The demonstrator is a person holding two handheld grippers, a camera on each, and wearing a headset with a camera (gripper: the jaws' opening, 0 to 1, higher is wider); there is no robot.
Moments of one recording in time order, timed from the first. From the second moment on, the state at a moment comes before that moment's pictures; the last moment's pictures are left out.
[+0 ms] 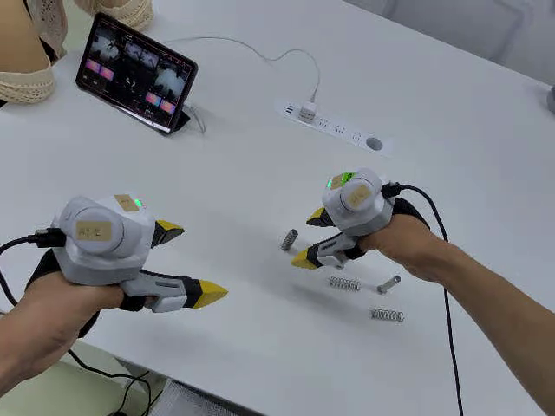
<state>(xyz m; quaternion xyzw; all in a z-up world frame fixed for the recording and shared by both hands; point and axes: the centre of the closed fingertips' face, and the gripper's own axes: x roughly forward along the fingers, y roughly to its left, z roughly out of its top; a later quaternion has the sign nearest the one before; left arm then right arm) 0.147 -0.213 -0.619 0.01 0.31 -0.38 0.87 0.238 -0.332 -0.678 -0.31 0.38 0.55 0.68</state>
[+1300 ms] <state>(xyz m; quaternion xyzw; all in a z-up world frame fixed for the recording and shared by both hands) 0.152 -0.249 -0.613 0.03 0.30 -0.42 0.86 0.218 -0.386 -0.647 -0.09 0.36 0.43 0.82</state>
